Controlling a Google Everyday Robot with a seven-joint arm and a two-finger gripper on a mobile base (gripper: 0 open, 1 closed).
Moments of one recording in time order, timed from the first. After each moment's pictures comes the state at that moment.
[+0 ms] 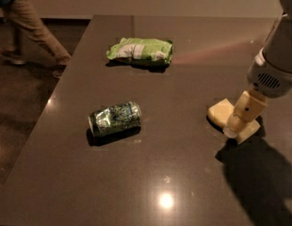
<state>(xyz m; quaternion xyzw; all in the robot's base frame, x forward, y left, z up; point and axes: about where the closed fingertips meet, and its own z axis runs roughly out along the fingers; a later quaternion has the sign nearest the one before) 0.445 -0.246 0.892 -0.38 0.92 -0.02 0.08</state>
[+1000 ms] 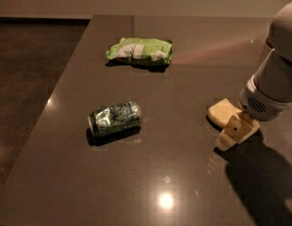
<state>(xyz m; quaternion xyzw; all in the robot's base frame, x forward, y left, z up) 0.431 -0.237 0.843 -0.33 0.94 0.01 0.08</state>
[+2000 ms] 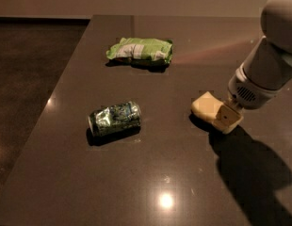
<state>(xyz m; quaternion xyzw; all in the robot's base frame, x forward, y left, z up) 0.454 -0.208 0.855 -0.38 0.92 0.03 0.11</state>
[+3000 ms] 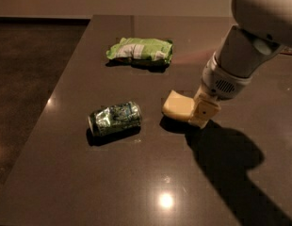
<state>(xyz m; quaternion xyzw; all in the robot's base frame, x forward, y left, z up) 0.468 -0.143 0.864 -0.55 0.82 0.07 0.12</state>
